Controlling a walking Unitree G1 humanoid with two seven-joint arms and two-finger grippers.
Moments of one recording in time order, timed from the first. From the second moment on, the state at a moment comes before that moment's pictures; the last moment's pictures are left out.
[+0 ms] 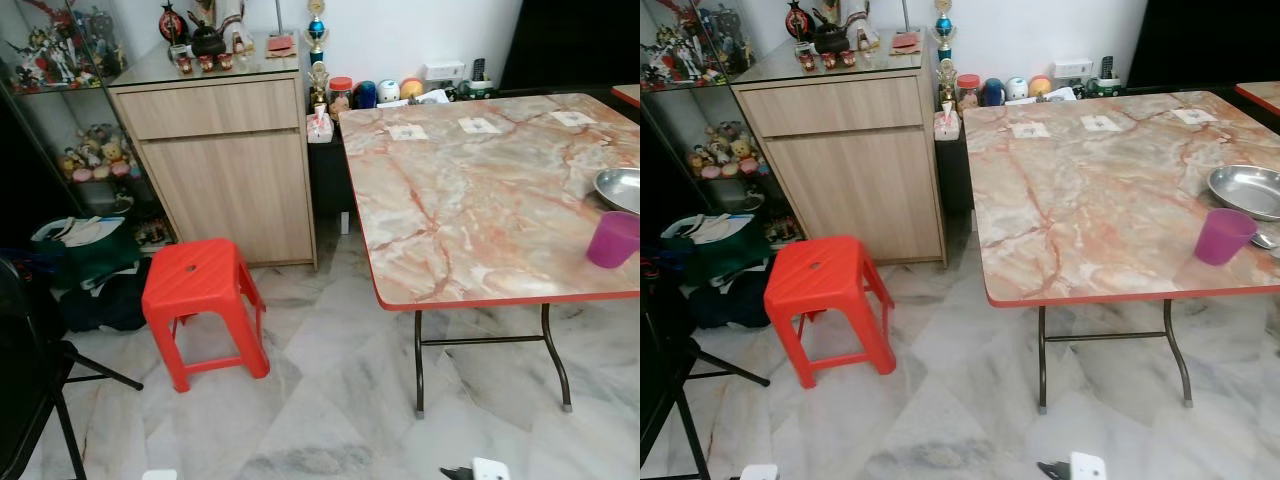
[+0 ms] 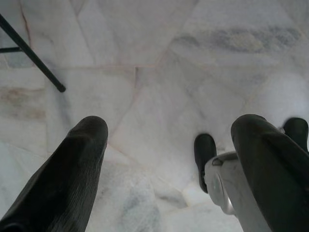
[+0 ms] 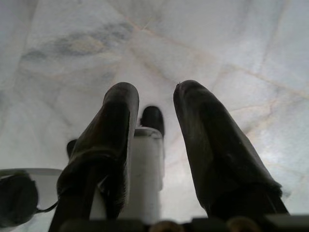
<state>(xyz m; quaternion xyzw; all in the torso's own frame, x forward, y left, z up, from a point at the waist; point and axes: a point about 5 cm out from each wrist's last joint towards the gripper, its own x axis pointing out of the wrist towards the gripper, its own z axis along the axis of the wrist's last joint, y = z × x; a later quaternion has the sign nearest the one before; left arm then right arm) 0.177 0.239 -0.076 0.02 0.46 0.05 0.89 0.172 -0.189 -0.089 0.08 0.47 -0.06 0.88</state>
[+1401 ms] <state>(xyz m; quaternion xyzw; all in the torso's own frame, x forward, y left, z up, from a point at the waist) 0.154 0.244 -0.085 0.02 0.49 0.05 0.87 0.165 -0.197 -0.091 0.08 0.47 -0.08 0.87</state>
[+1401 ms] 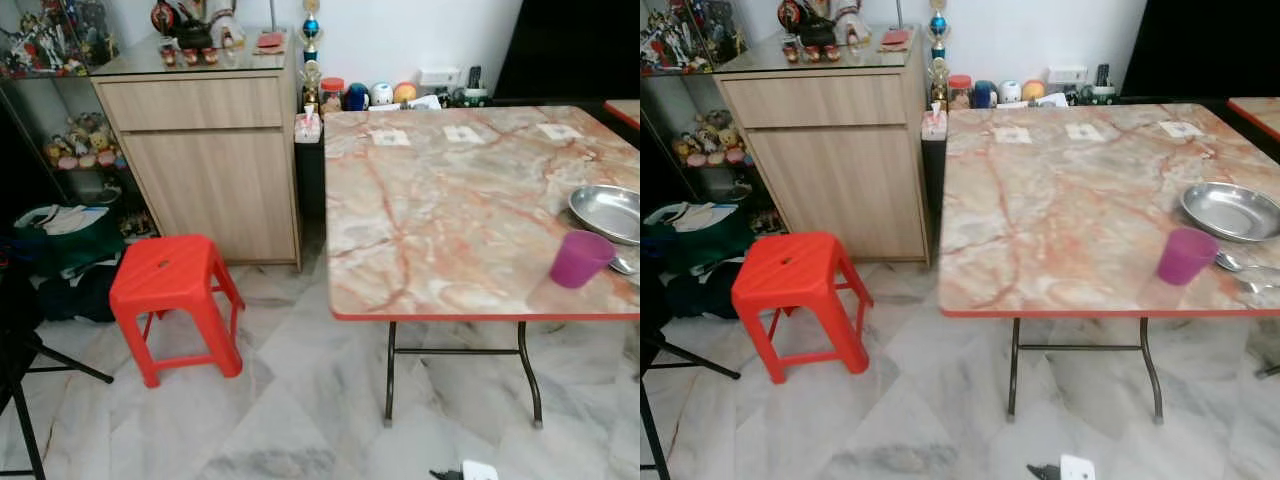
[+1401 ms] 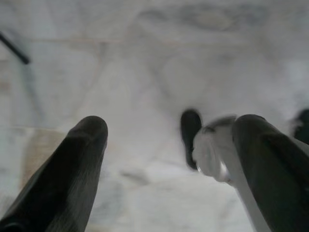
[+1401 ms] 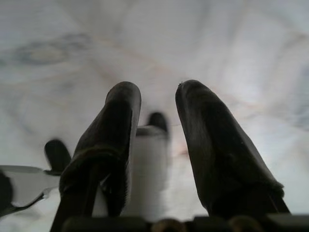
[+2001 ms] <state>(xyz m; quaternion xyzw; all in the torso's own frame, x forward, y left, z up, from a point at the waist) 0.150 0.248 -0.085 0.02 0.49 0.05 0.87 0.166 -0.196 -0.091 0.09 0.47 -0.09 0.87</state>
